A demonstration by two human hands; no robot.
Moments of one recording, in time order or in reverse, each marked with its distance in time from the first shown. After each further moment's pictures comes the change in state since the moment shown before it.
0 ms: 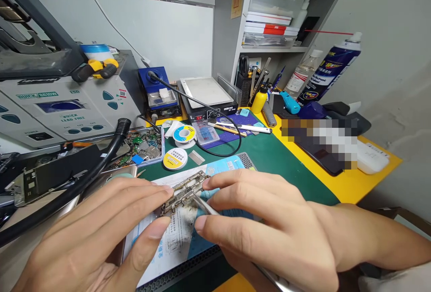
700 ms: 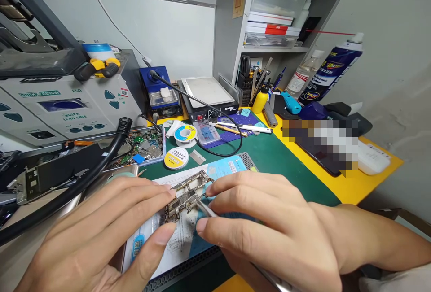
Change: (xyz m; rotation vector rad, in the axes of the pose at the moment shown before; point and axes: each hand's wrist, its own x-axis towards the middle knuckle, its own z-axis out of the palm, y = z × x) left_hand -0.002 0.001 0.001 0.020 0.003 0.014; right_hand 0.001 0.004 -0.002 0.068 -0.057 -0.033
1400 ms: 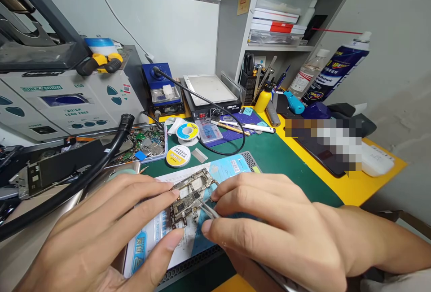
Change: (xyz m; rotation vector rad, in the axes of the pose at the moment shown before) left_hand 0.001 0.002 -0.004 0.010 -0.039 -0.021; right_hand 0.008 -0.006 0.004 0.028 0.064 0.042
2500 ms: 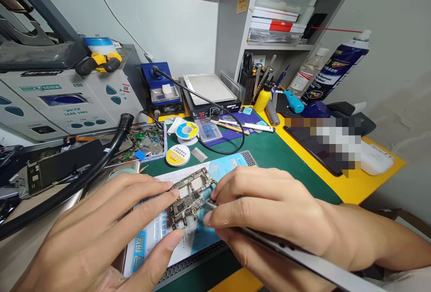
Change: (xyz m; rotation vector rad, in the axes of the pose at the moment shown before) left_hand 0.002 -0.002 0.000 0.025 -0.014 0.041; right_hand 0.012 0.006 0.000 0.187 0.022 -0.012
